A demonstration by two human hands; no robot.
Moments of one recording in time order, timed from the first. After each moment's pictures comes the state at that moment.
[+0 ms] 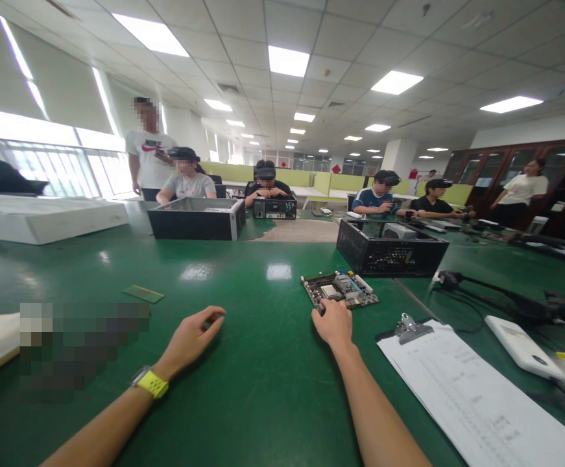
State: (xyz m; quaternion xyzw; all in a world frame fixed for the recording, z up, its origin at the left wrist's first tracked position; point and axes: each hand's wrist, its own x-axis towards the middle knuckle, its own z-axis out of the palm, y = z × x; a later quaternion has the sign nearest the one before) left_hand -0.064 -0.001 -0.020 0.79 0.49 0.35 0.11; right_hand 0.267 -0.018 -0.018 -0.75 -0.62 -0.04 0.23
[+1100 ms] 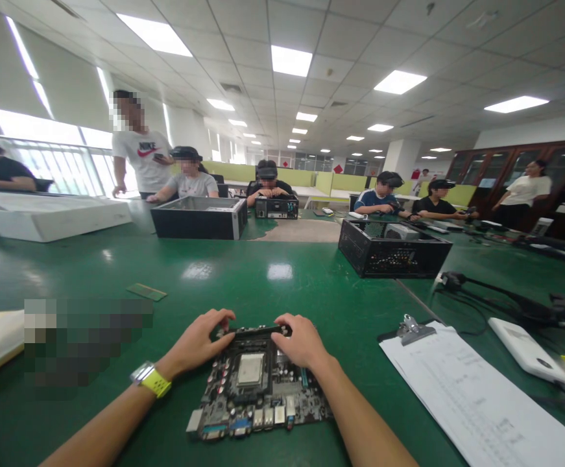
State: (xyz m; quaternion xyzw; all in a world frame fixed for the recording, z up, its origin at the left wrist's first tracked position) left_hand -0.058 -0.013 -0.010 0.85 0.44 0.25 0.11; right_hand 0.201 -0.040 -0.021 -0.56 -0.75 0.17 0.31
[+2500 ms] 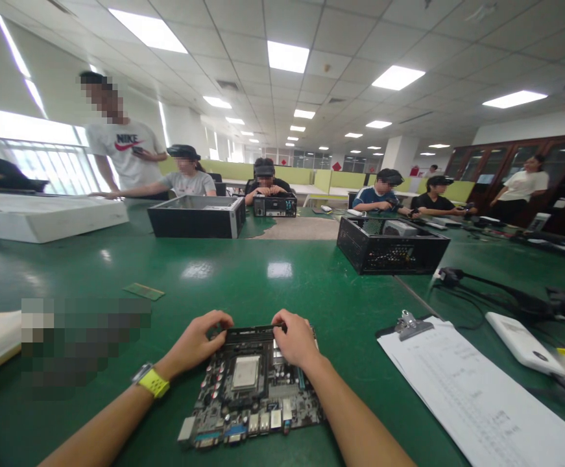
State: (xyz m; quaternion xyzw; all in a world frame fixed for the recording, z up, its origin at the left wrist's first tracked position) left_hand -0.057 -0.013 -0.016 0.85 0.39 0.32 0.15; right_hand 0.191 -0.038 -0.029 -0.59 -0.72 0.17 0.33
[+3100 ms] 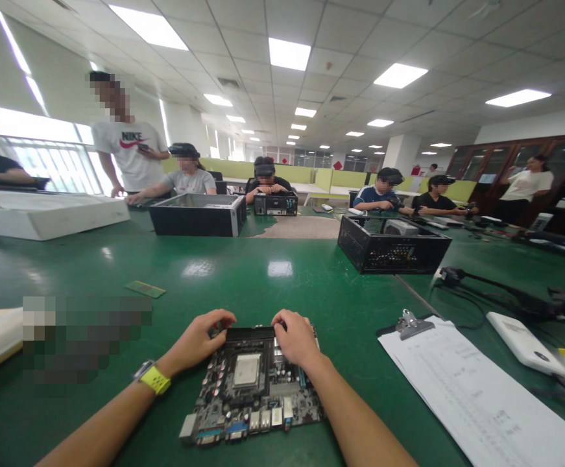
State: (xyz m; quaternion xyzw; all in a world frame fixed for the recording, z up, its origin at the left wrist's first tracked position) left_hand -0.056 -0.012 -0.018 0.85 0.40 0.32 0.15; right_hand 0.191 -0.037 -0.030 -0.58 -0.73 0.16 0.31
